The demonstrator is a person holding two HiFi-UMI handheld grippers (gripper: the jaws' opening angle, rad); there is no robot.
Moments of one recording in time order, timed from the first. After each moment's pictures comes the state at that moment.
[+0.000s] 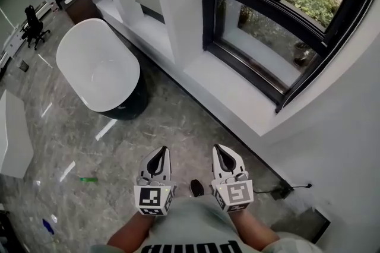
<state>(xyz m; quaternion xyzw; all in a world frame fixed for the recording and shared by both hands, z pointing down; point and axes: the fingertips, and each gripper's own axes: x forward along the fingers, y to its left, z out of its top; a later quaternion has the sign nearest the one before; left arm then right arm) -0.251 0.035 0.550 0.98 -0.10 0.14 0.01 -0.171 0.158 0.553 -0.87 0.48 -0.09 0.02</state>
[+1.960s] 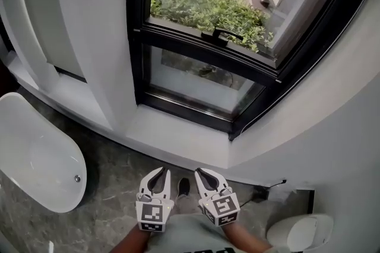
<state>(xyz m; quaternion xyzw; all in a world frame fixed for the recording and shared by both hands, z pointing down) 0.040 -0.060 0.548 0.97 0.21 0.13 0.03 0.044 0.034 0.551 -0.93 0.30 -0.18 -0.07</state>
